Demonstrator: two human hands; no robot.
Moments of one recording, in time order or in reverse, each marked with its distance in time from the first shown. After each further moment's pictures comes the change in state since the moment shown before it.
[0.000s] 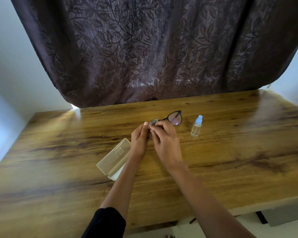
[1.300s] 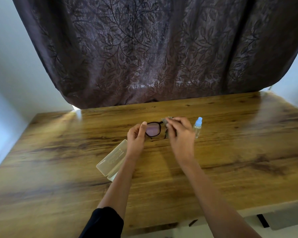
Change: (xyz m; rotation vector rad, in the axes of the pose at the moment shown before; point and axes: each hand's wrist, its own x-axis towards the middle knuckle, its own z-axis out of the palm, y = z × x) left_hand 0.007 0.000 -0.006 0.065 0.095 0.076; right_hand 0.014 0.029 -0.021 0.031 0.109 0.164
